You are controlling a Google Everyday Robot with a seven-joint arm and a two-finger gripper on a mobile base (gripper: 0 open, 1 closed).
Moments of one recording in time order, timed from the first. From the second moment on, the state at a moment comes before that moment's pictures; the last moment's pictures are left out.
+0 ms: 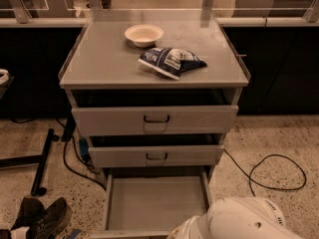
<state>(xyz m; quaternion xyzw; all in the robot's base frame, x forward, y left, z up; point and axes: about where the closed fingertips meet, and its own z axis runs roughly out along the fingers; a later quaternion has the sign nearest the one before) 0.260 -0.024 0.617 -0.49 0.84 0.21 0.13</state>
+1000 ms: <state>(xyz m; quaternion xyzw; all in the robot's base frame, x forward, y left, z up) 0.341 -0.048 0.691 -0.49 0.84 0.14 0.19</state>
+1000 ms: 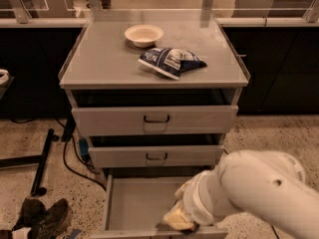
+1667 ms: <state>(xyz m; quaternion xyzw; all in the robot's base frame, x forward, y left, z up) 0.434 -0.079 0.857 -0.47 0.84 0.04 0.28</state>
